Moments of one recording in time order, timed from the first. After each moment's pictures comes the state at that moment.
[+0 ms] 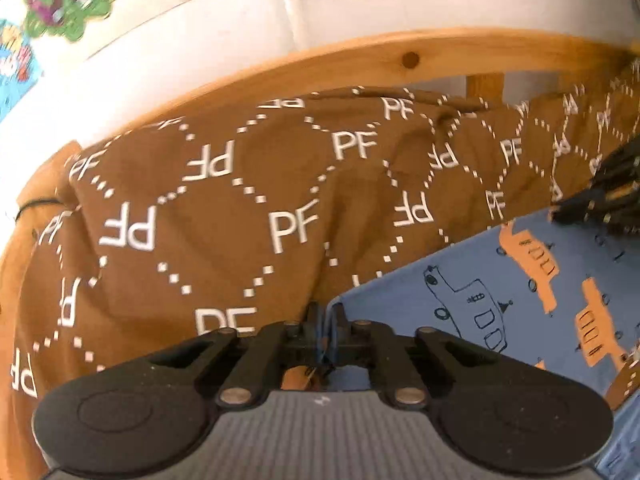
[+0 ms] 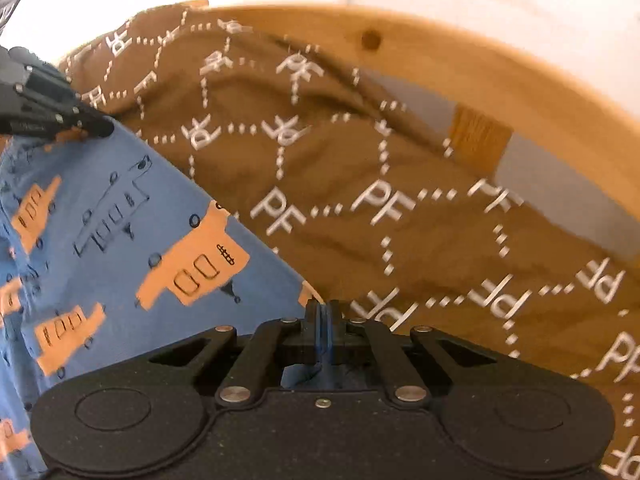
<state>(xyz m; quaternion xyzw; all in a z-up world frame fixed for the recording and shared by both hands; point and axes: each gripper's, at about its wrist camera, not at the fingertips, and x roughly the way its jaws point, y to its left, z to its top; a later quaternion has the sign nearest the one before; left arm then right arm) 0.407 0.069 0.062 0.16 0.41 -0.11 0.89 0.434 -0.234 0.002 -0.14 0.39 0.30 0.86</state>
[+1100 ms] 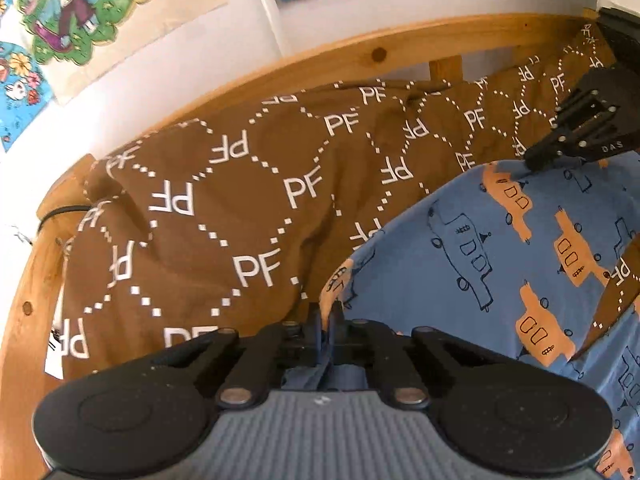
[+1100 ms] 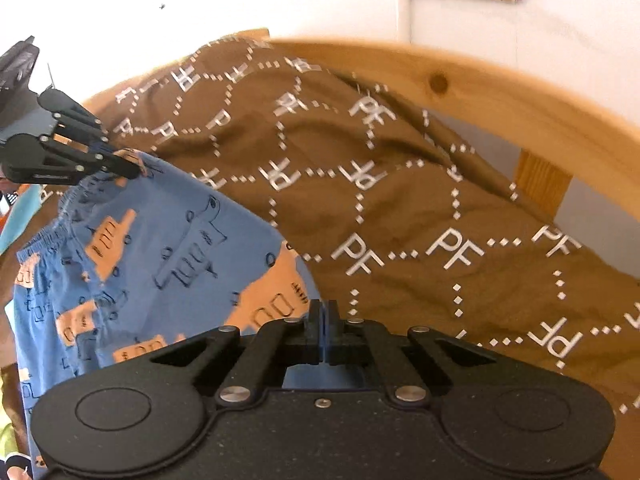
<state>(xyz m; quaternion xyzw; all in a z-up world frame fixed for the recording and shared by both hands) 0.363 0.092 0.076 0.22 0.39 -0.14 0.88 0.418 -0.223 0.036 -0.11 0.37 0.38 0.84</state>
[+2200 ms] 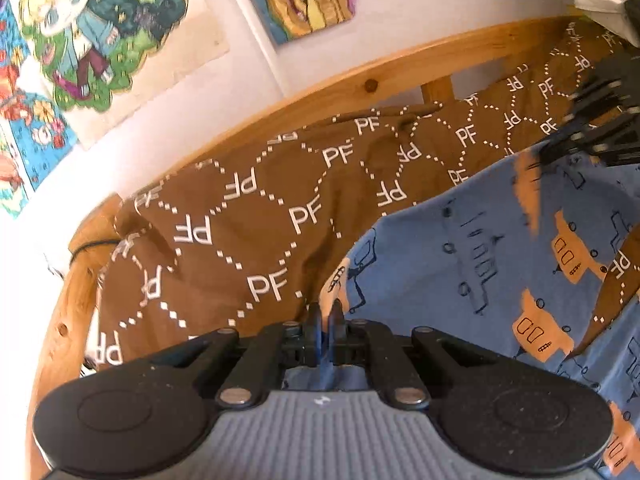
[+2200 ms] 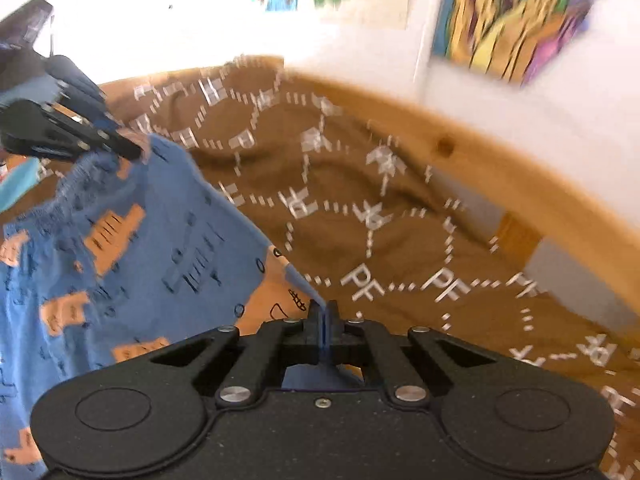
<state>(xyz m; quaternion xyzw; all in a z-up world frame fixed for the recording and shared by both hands) 0.330 0.079 0.089 0.27 0.33 -0.13 0.89 0.360 -0.207 0.058 -0.17 0.28 0.34 0.88</state>
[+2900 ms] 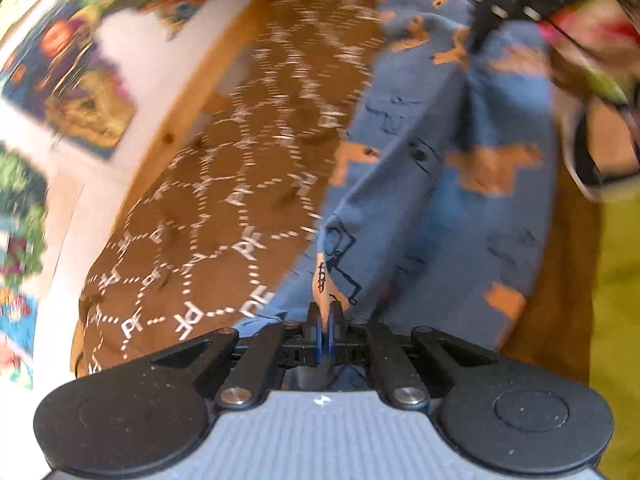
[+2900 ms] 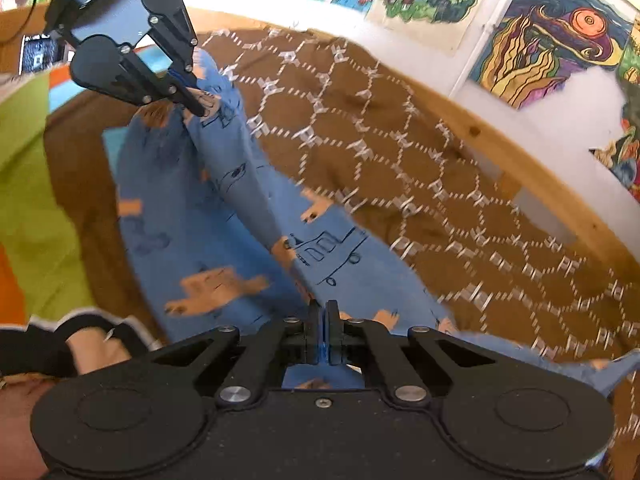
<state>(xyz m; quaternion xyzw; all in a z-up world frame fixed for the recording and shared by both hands) 0.134 0.084 -0.003 0.55 0.22 -0.29 0.75 0.081 -0.171 0.006 -0.27 0.26 0.25 0.89</state>
